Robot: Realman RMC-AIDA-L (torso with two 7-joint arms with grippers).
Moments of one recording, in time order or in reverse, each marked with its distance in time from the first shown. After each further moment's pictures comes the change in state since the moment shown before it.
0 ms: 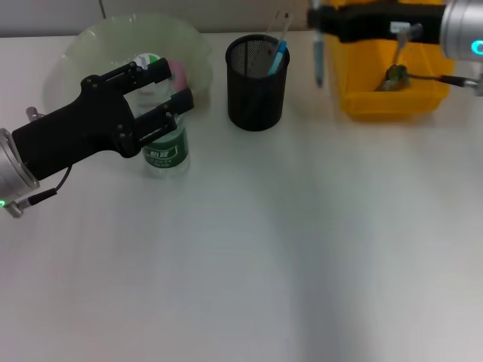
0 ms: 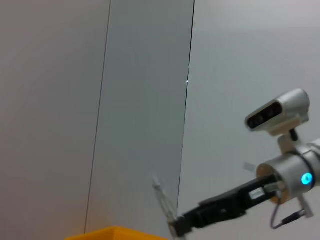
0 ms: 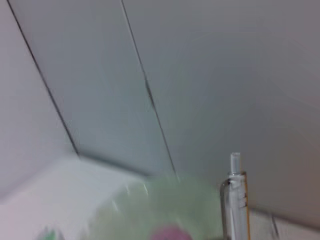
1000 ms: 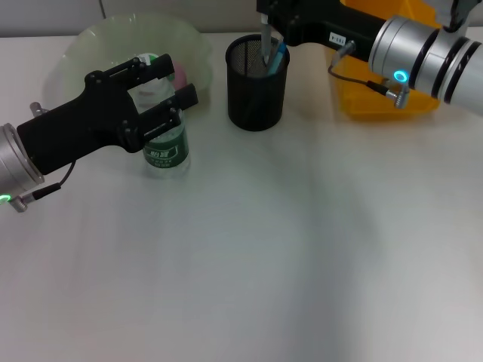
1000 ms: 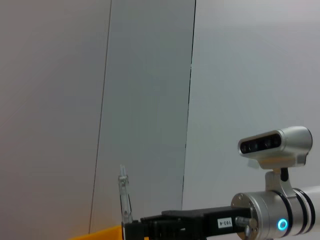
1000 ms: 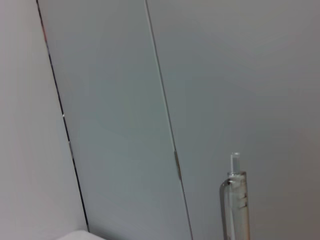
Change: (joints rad) left arm -0.016 -0.003 0.002 -0.006 -0.001 -0.025 0.015; right arm 0.263 0.010 0.044 0.770 0.727 0.065 -1.029
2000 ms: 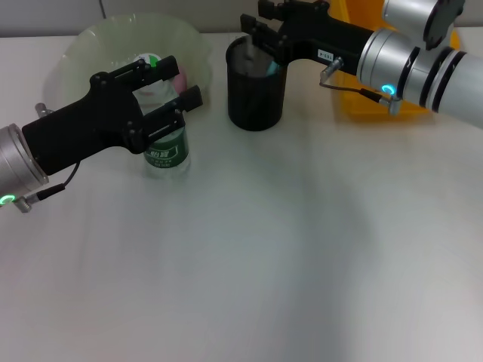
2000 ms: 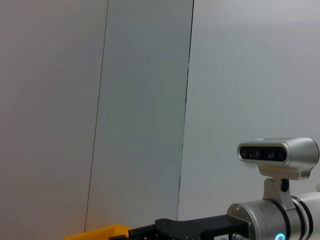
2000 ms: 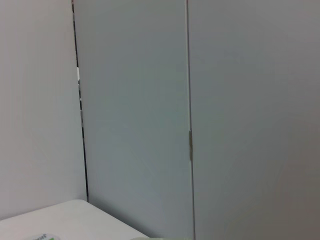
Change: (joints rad) left arm -0.008 0.000 0.006 -0.012 0.000 -0.002 0.000; right arm 0.043 0.003 0.008 0.090 0.003 0.002 -0.184
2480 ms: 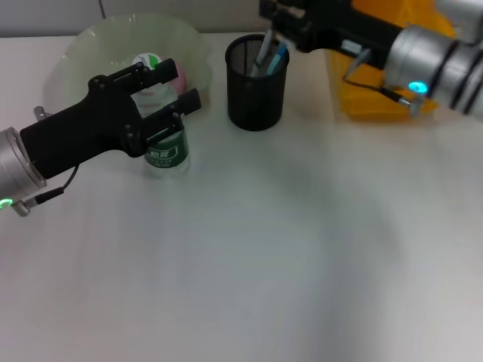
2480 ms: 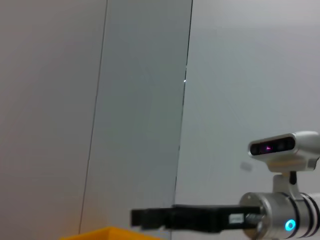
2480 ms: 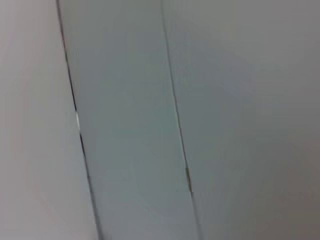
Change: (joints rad) left arm 0.007 0.000 0.000 0.000 0.000 0.015 -0.005; right arm -0.123 -0.007 -0.011 -0.143 0.016 -0.099 0.159
